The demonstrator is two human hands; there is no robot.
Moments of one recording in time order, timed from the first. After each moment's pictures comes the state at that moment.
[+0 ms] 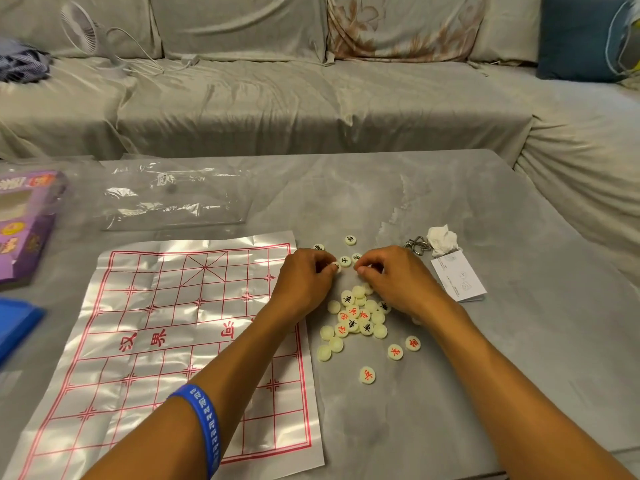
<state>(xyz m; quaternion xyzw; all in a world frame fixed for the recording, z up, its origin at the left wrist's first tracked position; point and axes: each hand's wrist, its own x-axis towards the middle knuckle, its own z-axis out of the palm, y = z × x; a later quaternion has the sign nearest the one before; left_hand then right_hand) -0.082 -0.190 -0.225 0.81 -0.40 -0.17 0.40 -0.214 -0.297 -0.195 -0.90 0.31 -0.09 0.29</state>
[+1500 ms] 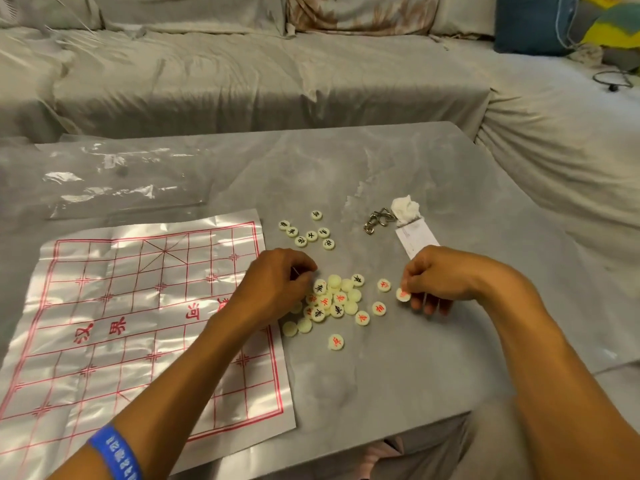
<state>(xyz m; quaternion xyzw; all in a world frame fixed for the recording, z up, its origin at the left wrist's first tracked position) -0.102 -0.155 -0.216 0.78 -0.50 -0.21 0.32 -0.296 -0.313 -0.152 -0.79 0.44 0.21 0.37</state>
